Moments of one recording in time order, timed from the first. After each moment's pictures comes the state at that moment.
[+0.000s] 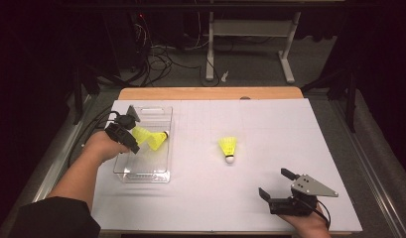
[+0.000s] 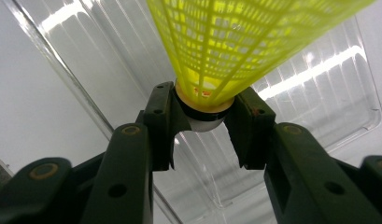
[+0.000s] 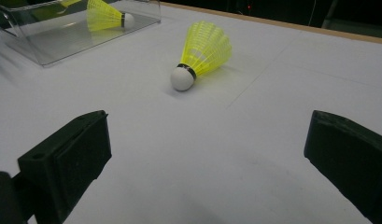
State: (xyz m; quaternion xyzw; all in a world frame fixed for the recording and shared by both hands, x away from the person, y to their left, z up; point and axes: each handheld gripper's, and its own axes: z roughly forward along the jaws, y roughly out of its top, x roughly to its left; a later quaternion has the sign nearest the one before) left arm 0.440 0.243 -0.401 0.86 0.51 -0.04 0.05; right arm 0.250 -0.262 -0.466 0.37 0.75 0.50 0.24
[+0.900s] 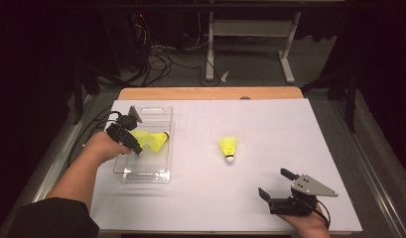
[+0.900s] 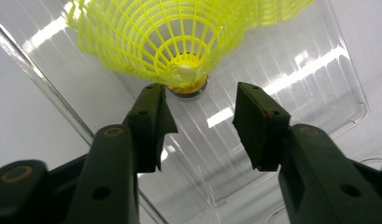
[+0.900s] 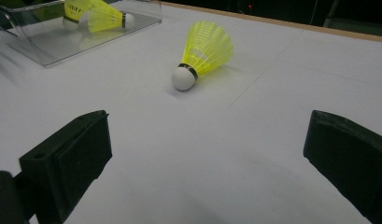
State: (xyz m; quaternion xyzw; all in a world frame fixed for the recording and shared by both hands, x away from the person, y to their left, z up) left arm 0.436 0.239 -0.398 0.87 0.49 -0.04 0.06; right arm 0.251 -0.261 -0.467 0.37 0.75 0.50 0.24
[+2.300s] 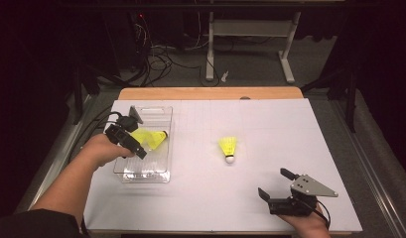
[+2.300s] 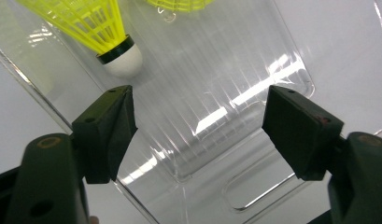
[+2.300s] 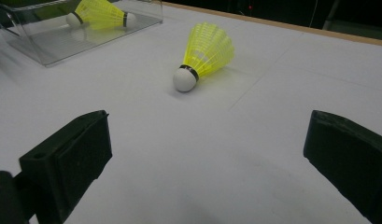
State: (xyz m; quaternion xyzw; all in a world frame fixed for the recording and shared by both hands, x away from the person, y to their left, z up) left arm 0.413 0.226 -0.376 0.88 0.47 -0.05 0.07; right arm 0.250 -0.260 -0.465 0.37 0.75 0.50 0.24
